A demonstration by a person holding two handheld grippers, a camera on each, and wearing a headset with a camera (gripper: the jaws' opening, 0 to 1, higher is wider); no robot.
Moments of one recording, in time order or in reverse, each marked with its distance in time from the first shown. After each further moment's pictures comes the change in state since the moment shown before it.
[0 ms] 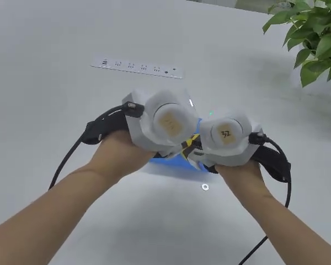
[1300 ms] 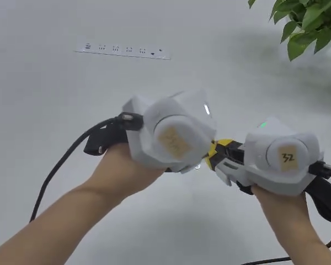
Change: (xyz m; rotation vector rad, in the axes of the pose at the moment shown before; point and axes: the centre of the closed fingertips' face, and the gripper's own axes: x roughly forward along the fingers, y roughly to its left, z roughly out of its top) left arm -0.005 -0.078 0.040 0.047 -0.116 -0.142; right arm -0.077 0.011 -0.047 0.252 -0.066 -0.105
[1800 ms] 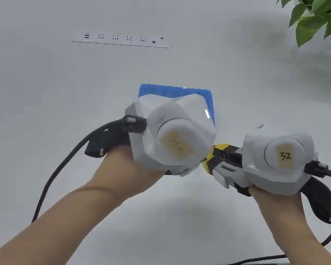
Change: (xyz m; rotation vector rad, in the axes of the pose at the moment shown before) left arm 0.010 -0.006 -0.024 -0.030 0.062 -0.037; right arm 0.017 0.010 -0.022 0.080 0.030 0.057
